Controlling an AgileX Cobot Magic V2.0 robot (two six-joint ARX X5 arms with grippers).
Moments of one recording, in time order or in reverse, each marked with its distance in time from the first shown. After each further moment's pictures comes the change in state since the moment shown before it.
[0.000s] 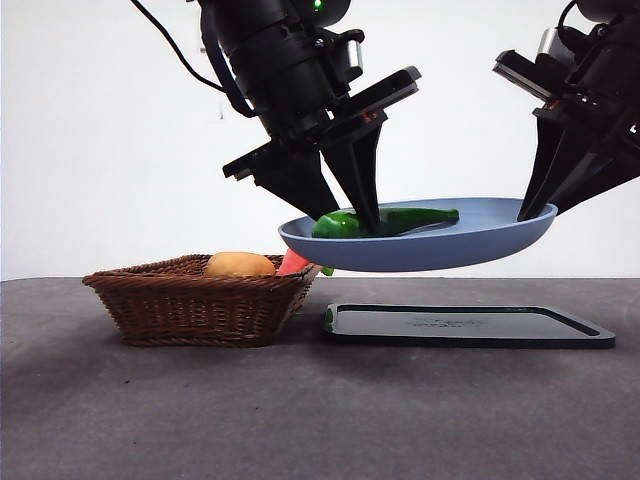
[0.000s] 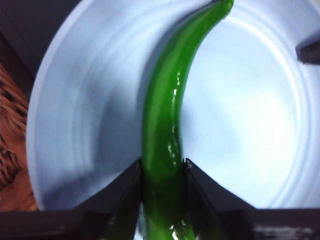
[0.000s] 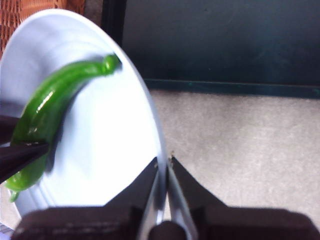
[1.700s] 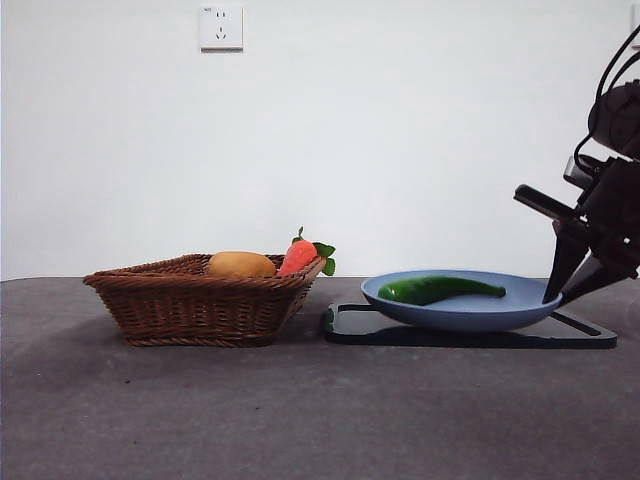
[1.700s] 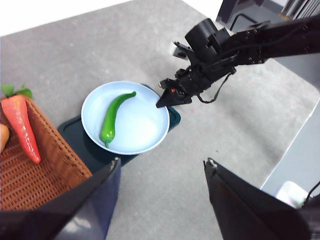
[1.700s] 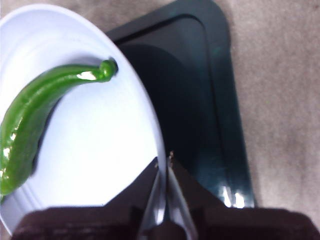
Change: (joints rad) left arm 0.000 -0.647 0.000 -0.130 -0.016 0.078; right arm -0.228 0.469 0.183 0.239 -0.010 0.056
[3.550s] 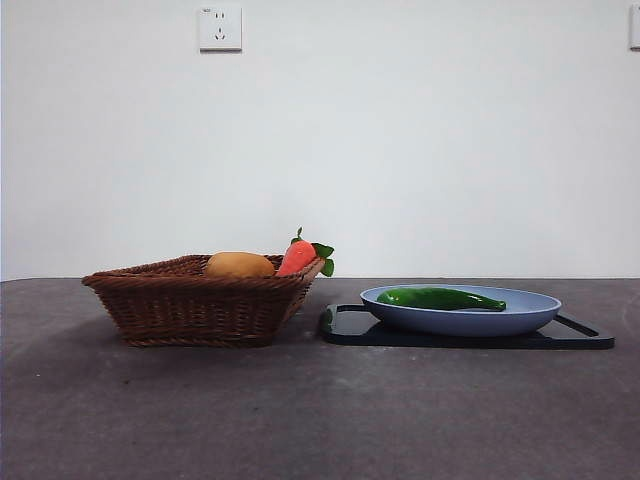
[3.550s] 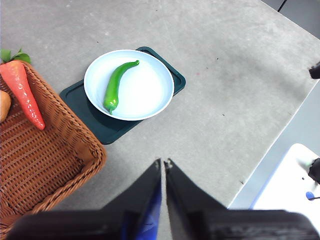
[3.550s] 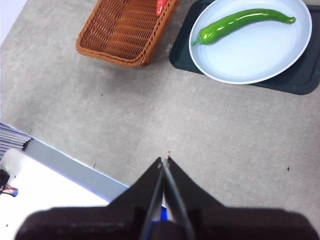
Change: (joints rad) left arm 0.000 0.000 0.000 -0.130 -0.003 0.053; right arm 0.209 -1.035 0.004 -0.796 -0.008 -0.297
